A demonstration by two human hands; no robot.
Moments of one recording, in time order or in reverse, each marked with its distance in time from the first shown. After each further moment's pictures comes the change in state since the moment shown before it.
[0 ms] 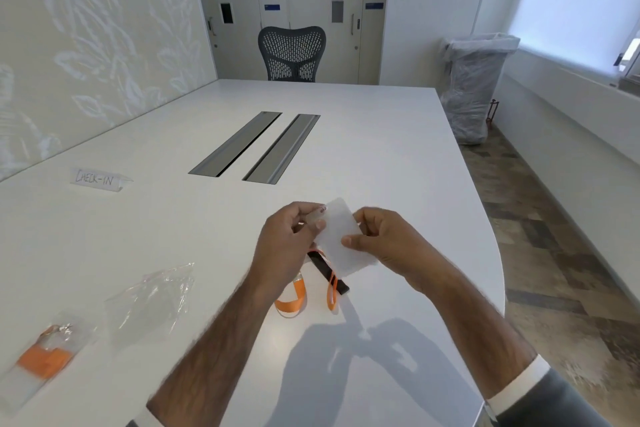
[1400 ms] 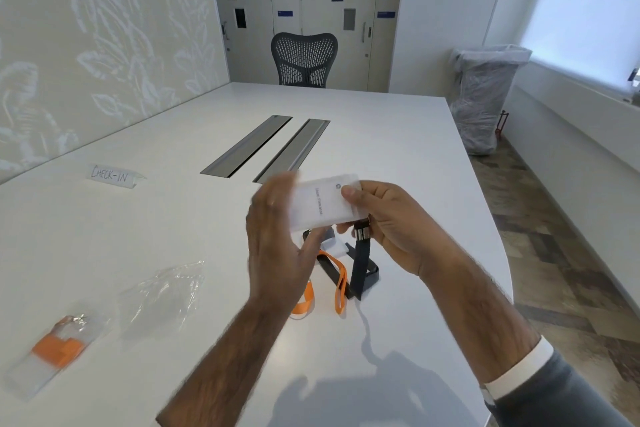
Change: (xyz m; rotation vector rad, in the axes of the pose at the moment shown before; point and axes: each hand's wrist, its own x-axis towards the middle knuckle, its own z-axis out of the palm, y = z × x) left_hand -0.023 0.001 -0.010 0.476 0.480 0.727; right_hand -0.002 -0.059 0.013 0.295 -0.067 -0.138
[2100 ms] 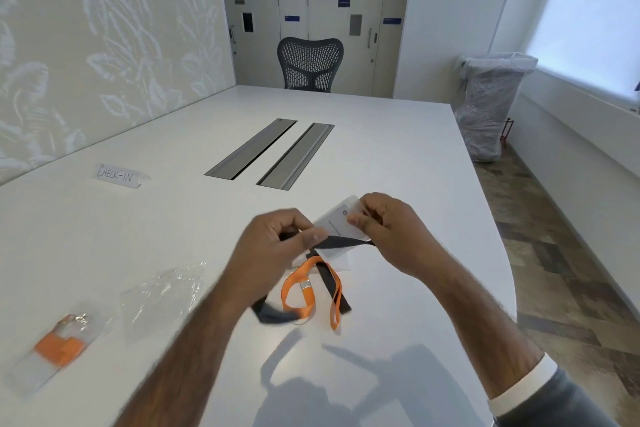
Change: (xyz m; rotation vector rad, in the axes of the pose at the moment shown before) left_hand 0.031 0.008 -0.042 -0.432 -0.574 -0.584; right_hand 0.000 0.008 -0.008 -0.775 0.098 -0.153
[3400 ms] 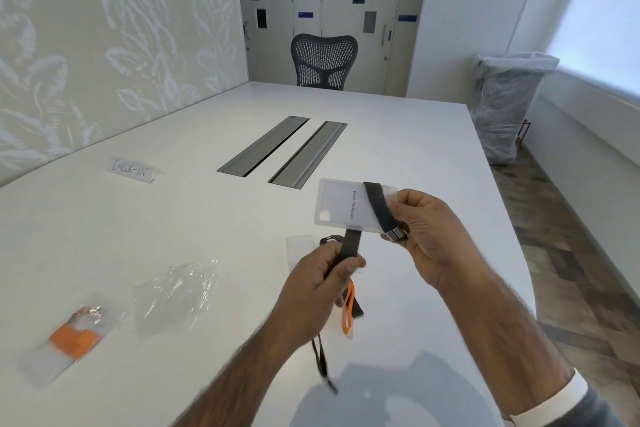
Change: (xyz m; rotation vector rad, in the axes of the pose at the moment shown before) left_hand -0.021 -0.027 0.042 -0.077 -0.069 0.010; right_hand 0.008 -0.006 0.002 0.859 0.182 0.372
